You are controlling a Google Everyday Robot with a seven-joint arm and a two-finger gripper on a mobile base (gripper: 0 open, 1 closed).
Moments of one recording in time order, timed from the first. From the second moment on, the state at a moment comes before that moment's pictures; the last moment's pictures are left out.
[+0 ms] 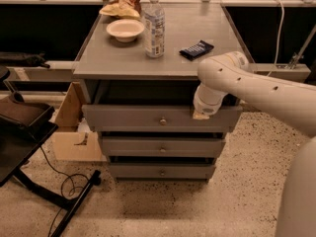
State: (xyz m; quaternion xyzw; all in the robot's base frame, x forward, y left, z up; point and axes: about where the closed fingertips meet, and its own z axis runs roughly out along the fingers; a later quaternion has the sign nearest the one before) arm 0.658 -0.151 0.645 -0.67 0.73 -0.04 0.12
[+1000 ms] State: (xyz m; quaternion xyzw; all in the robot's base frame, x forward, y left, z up) arm 0.662 -0.151 0.657 -0.67 0.73 -0.04 0.12
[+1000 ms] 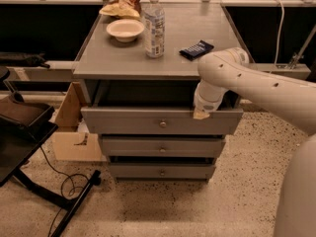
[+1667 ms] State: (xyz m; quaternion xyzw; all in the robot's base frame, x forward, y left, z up) arm 0.647 -0.154 0.667 -0.68 0.73 -0.03 0.11
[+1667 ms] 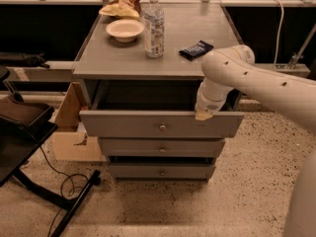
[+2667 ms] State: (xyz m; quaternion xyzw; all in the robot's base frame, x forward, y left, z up) arm 0.625 -0.168 0.684 -0.68 0.72 -0.03 0.12
